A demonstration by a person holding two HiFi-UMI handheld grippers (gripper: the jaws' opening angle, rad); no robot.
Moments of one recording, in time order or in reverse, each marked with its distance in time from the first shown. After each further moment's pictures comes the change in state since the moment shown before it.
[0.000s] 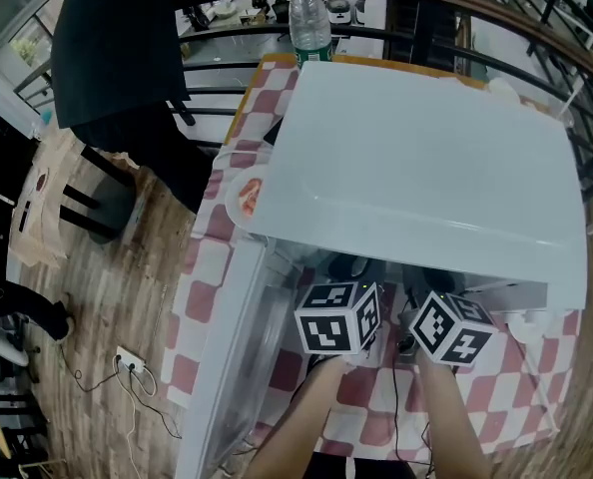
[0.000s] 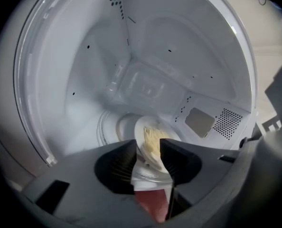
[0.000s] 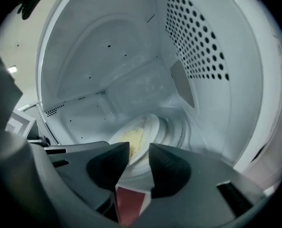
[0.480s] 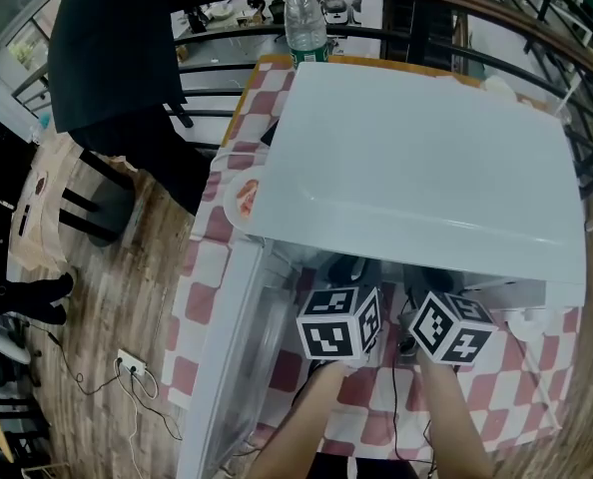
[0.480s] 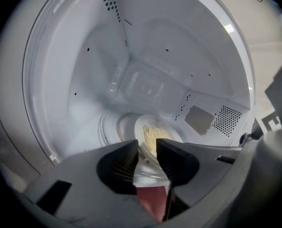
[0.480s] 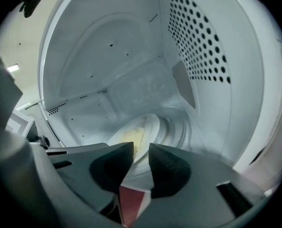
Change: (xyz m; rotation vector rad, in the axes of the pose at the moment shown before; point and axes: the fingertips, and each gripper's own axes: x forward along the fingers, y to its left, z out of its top) left arm -0.004 -0.002 -0.005 0.016 0.000 0.015; right arm -0.001 0.001 -0.002 -0.019 0.013 0.014
